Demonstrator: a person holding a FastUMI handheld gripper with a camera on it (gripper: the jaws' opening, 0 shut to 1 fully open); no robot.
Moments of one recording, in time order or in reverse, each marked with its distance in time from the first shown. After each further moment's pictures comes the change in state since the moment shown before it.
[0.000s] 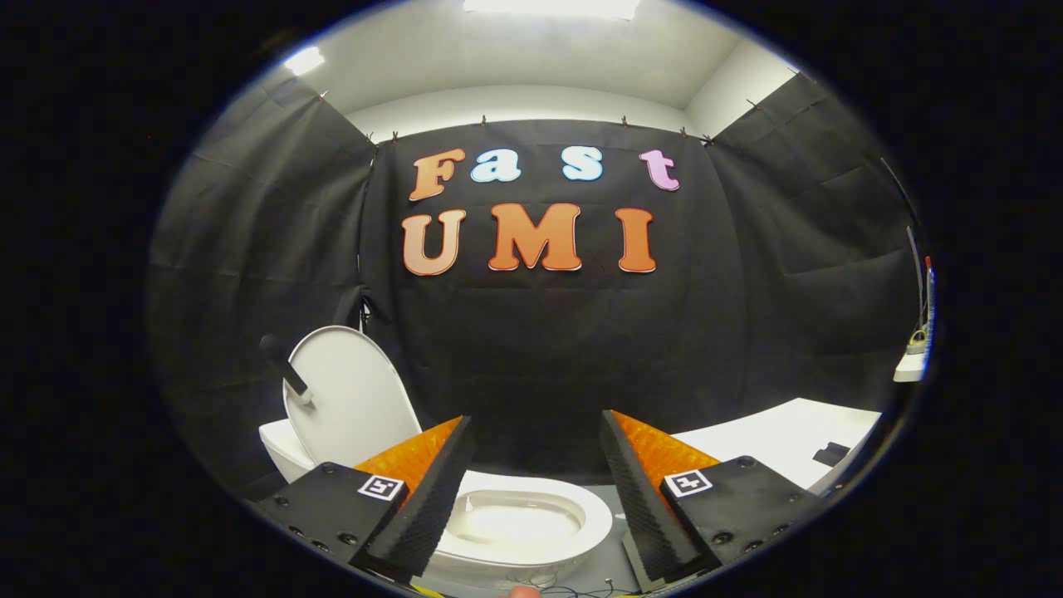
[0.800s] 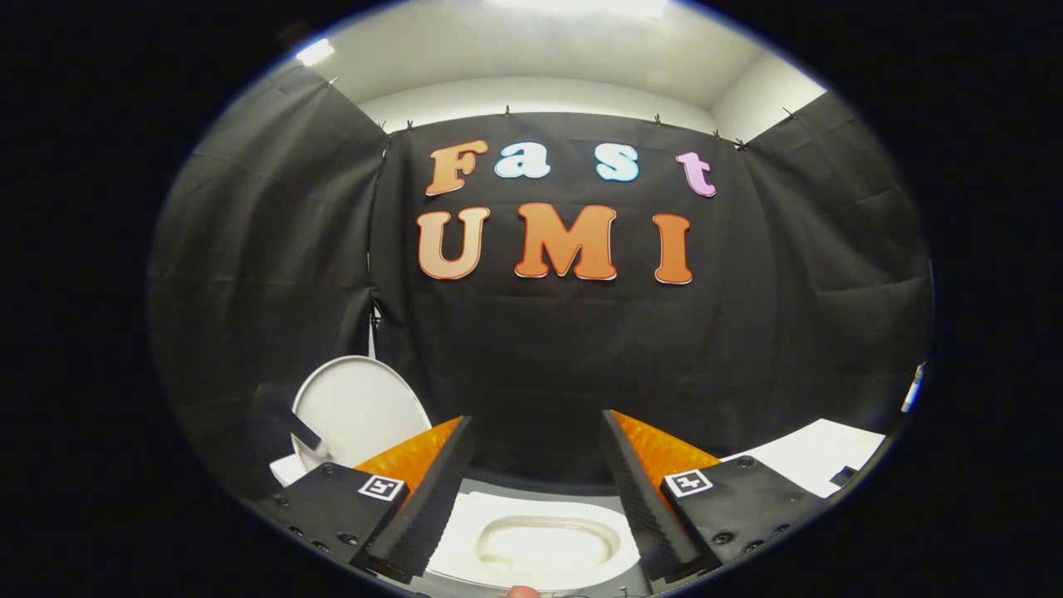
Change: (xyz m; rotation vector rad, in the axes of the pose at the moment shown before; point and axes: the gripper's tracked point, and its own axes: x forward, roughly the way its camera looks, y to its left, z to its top) arm 0.097 0.079 0.049 -0.047 0.032 0.013
